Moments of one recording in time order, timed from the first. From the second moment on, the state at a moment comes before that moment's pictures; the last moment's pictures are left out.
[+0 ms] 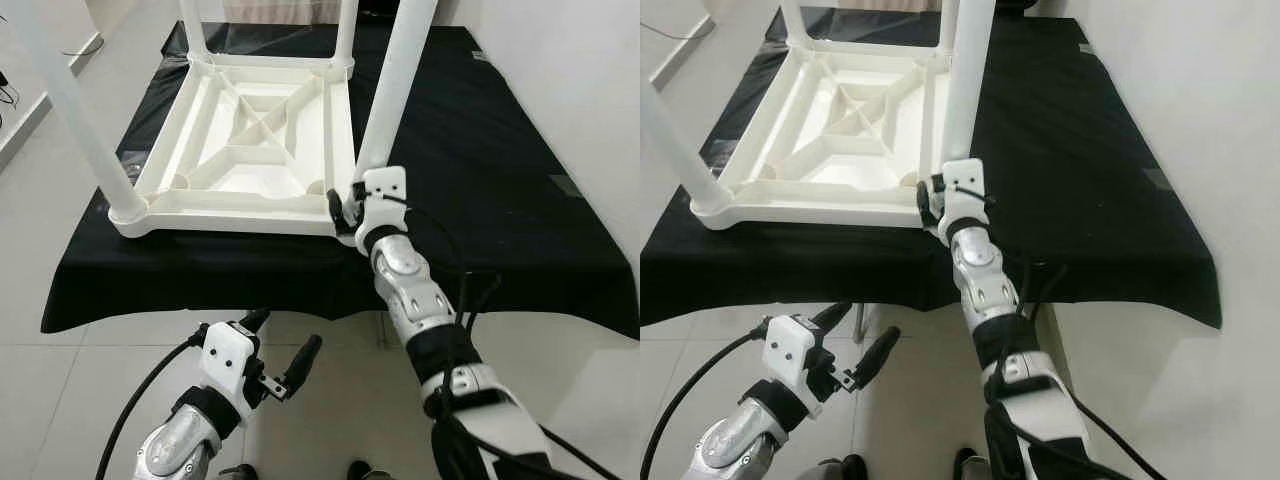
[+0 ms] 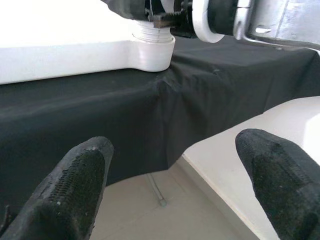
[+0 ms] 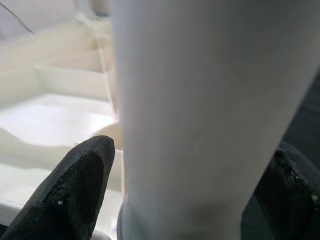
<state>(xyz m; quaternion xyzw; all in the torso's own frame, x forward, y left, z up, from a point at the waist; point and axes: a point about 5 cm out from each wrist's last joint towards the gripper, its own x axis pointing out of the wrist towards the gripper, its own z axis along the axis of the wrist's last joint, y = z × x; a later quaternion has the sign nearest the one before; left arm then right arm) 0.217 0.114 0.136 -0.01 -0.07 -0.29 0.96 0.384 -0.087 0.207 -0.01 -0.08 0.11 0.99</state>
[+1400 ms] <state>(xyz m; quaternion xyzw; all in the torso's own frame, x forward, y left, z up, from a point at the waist) 0.205 0.165 0.113 0.02 0.00 -0.04 1.00 0.242 -0.168 0.116 -0.02 0.01 0.14 0.99</state>
